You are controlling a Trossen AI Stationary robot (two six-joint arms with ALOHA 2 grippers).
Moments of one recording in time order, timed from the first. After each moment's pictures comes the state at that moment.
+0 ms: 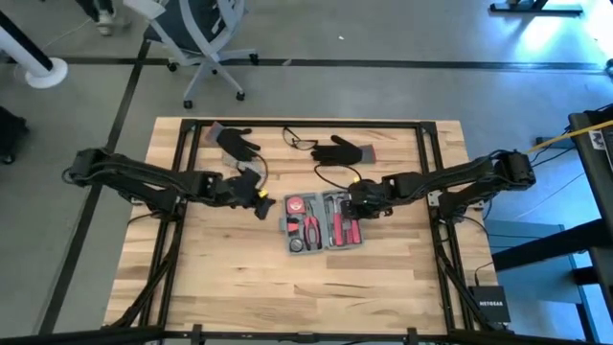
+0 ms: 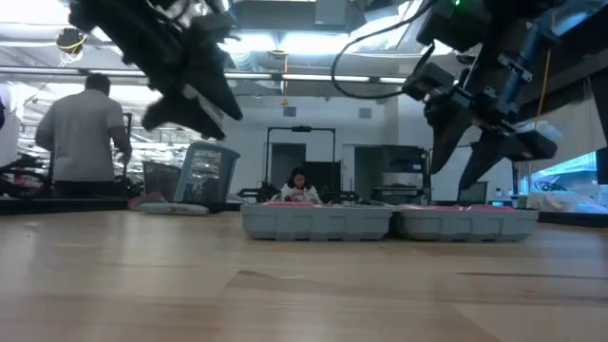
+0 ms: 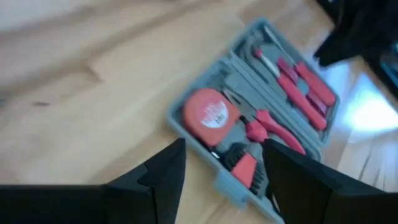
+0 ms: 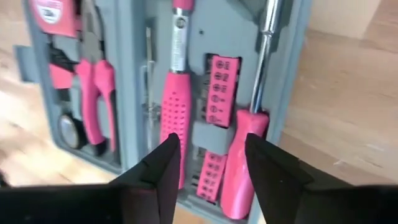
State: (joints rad) left arm -0.06 1.24 0.68 -0.18 -0.28 -0.87; right arm 0.03 1.37 0.73 -0.45 -0.09 1.40
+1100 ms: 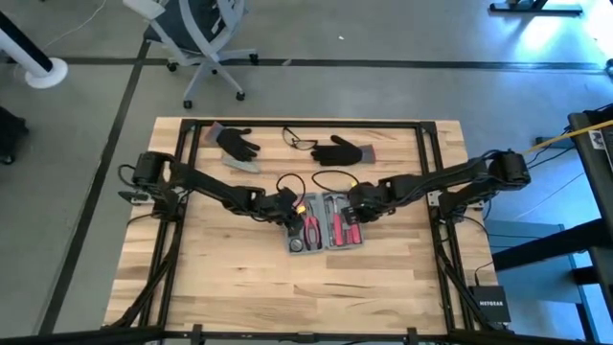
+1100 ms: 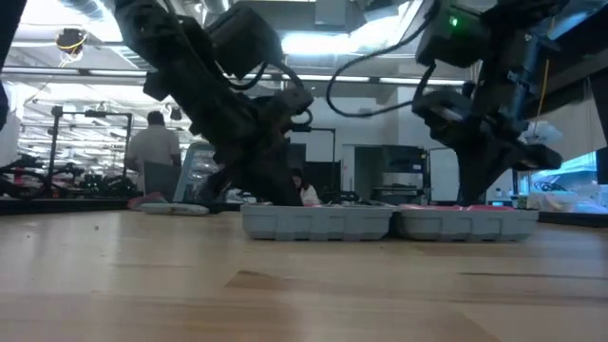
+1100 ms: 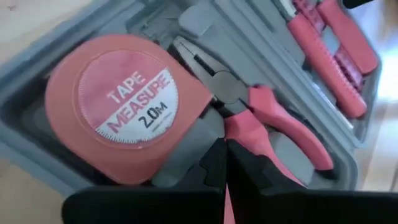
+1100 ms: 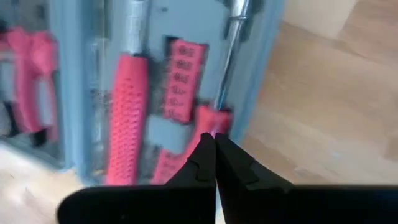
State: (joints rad) left arm -0.06 1.80 0.85 0.14 -0.12 -0.91; right arm 0.03 1.44 0.72 -0.51 -0.09 1.27
